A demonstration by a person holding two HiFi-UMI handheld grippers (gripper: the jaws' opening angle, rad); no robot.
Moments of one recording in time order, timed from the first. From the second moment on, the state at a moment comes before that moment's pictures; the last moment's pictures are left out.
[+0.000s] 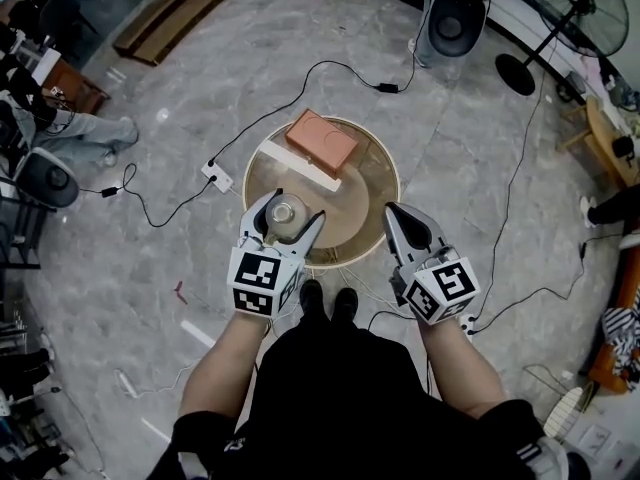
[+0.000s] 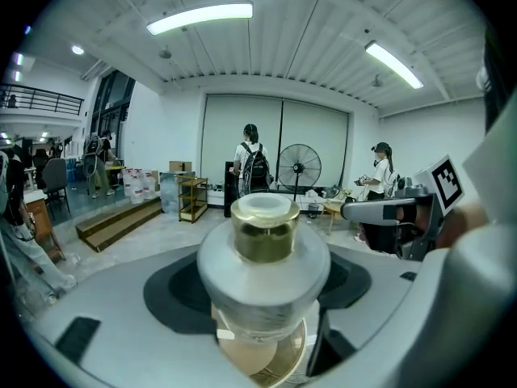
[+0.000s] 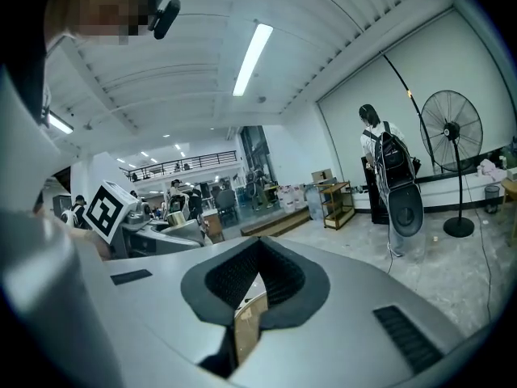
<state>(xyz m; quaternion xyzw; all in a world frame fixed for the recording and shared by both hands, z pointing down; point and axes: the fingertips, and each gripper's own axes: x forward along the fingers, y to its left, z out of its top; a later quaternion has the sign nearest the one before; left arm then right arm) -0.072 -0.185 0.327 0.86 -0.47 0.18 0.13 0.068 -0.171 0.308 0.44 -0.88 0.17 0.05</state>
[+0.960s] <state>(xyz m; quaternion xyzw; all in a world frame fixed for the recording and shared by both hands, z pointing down) -0.076 -0.197 0.302 0.86 -0.47 0.17 0.12 0.067 -0.178 0.283 0.44 -0.89 0.14 0.04</state>
